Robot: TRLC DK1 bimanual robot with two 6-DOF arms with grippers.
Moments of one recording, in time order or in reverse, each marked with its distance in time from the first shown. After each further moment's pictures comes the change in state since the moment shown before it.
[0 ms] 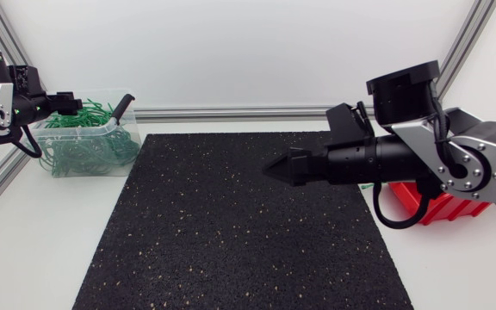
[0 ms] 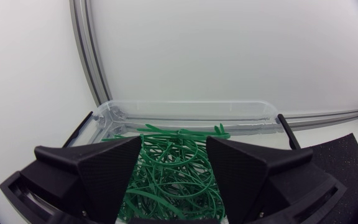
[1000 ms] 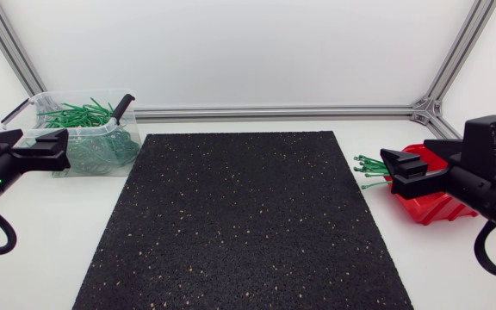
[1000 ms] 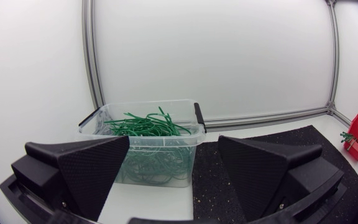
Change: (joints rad) left arm -0.118 -0.904 -0.718 0.015 0.001 -0.043; right arm -0.294 -0.611 -0.294 0.002 0.477 -0.404
